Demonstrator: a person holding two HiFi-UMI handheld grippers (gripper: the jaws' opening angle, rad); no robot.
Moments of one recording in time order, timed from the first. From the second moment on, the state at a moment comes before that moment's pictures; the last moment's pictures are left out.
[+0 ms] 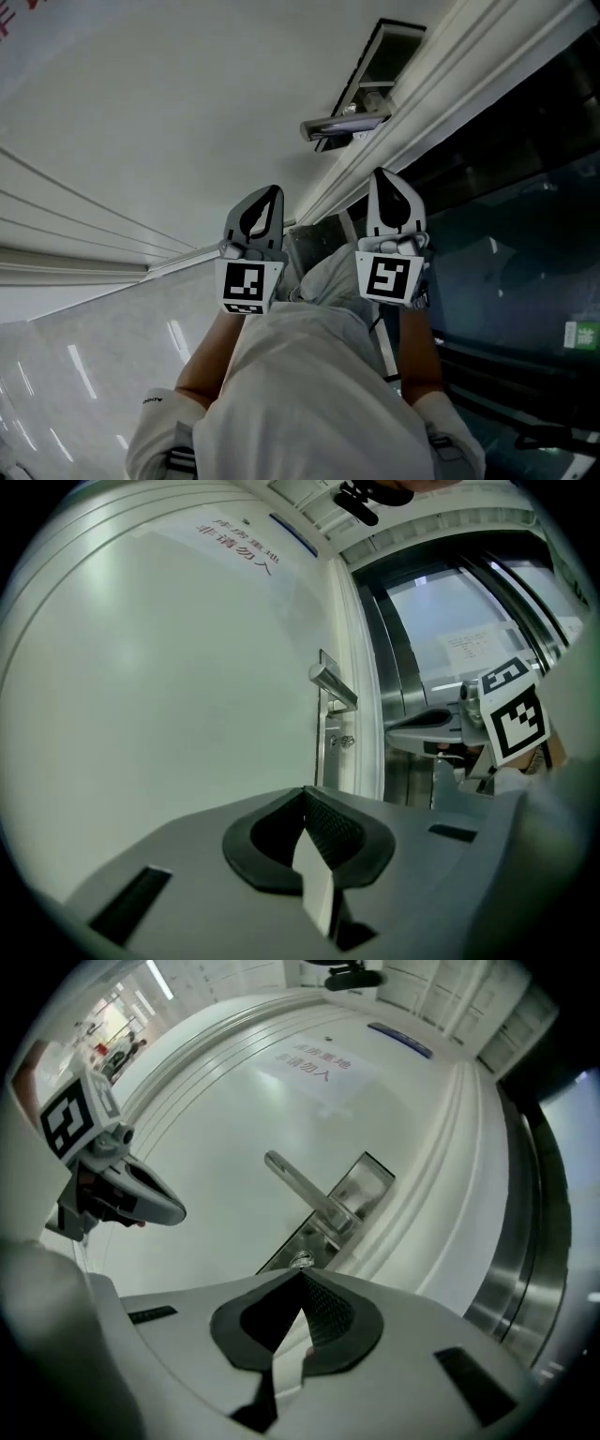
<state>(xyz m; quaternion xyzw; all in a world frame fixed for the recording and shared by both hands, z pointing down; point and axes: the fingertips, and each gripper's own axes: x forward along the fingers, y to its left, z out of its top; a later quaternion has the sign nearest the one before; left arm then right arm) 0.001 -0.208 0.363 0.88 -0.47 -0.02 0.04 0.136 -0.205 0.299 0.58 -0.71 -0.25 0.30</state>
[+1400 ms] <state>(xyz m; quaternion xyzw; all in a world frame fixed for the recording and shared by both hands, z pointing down) 0.020 -0.214 0.356 0.87 -0.49 -0.01 0.04 0.121 -0.278 0.316 0.47 -0.60 -0.44 0.46</state>
